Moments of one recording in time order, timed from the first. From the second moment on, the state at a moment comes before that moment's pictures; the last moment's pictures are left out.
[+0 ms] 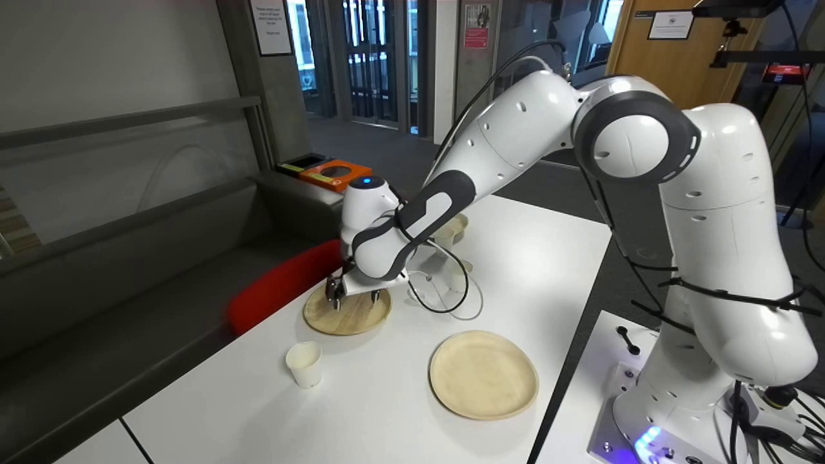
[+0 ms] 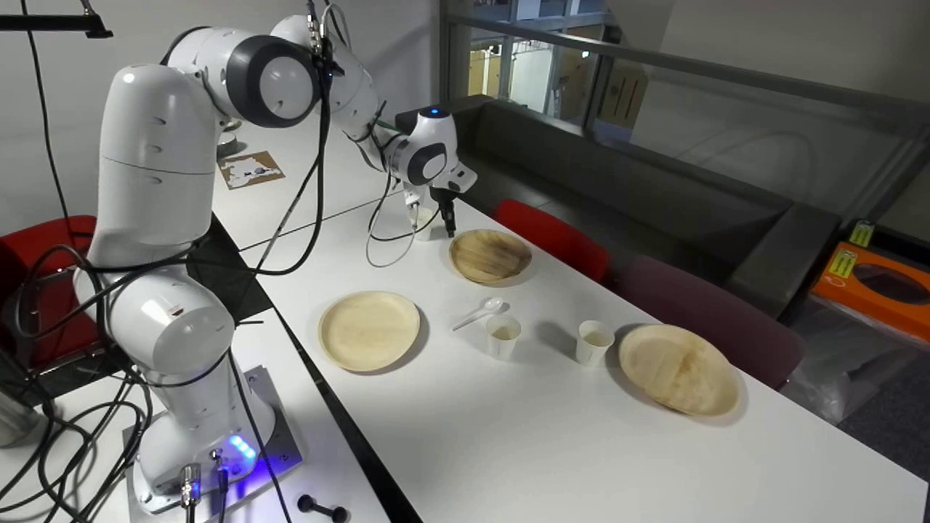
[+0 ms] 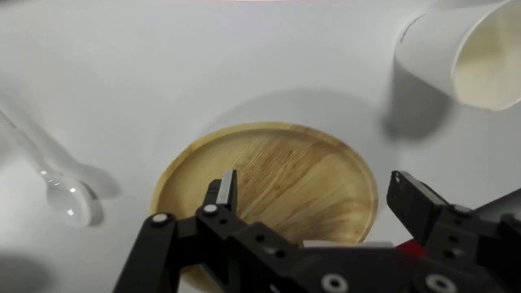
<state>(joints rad) 0.34 0.44 -0.05 -1.95 0.05 2.60 0.71</state>
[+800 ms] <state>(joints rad) 0.11 0.22 -0.25 -2.18 -0.29 2.45 0.85</state>
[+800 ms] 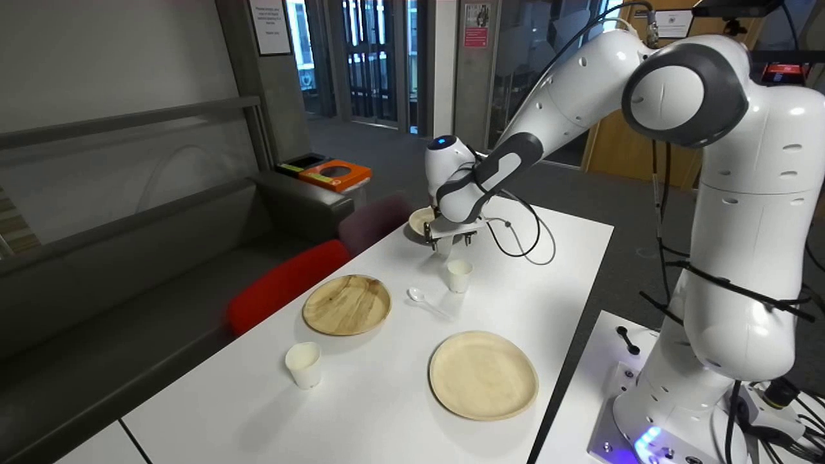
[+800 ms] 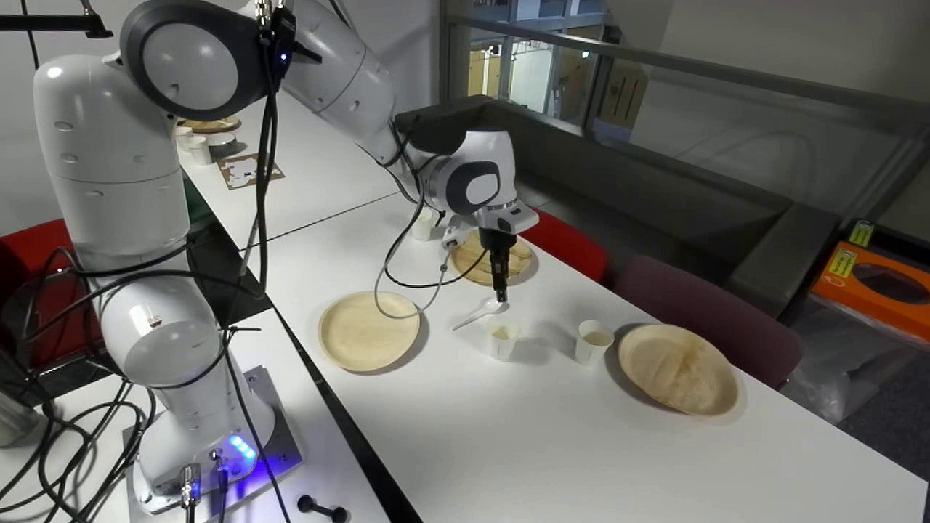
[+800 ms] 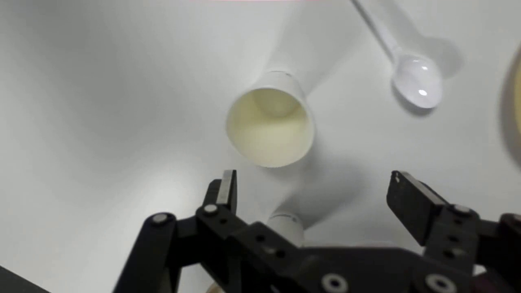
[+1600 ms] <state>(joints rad) 0.00 0.22 -0.22 -2.17 -0.28 2.29 0.47</state>
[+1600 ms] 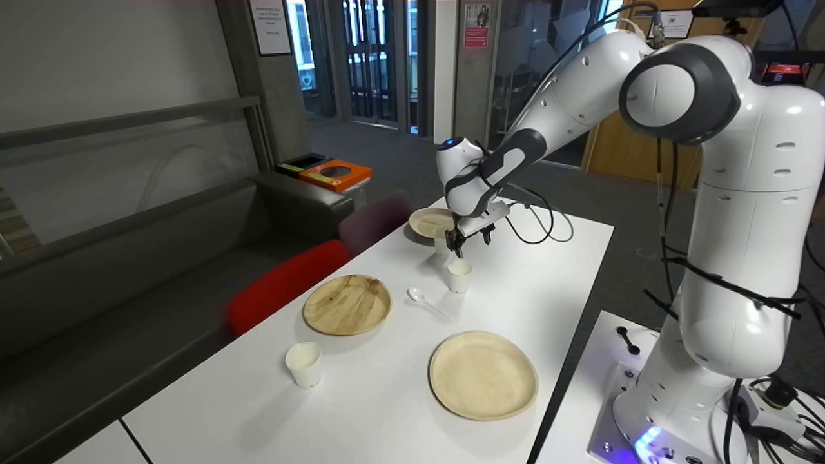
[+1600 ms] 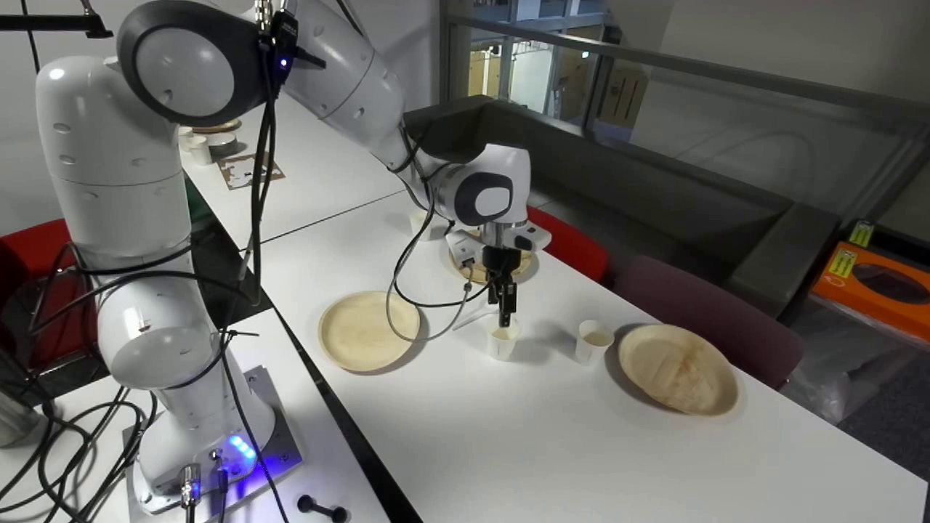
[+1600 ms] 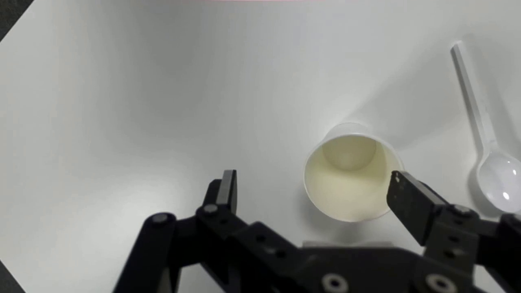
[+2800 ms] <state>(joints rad) 0.01 0.35 -0.16 -2.18 -0.28 2.51 0.45</state>
